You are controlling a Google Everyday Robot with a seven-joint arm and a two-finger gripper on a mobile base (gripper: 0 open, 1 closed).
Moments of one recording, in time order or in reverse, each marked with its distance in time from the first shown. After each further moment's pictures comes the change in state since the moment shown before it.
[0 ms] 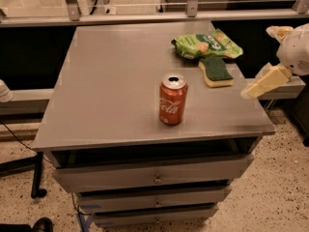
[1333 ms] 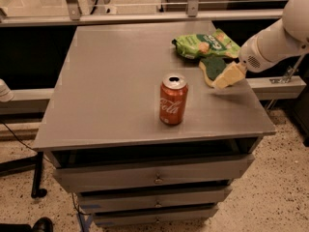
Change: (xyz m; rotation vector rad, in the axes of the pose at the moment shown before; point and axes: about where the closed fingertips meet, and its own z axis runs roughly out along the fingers) arm 0.017 -0.017 0.105 -0.042 0.189 0.261
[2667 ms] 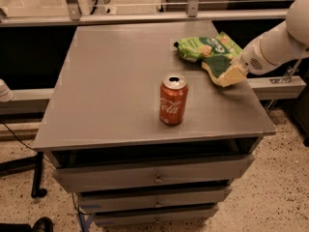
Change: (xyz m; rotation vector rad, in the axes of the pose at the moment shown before) arm 0.011 0.002 -0.007 0.011 0.005 0.017
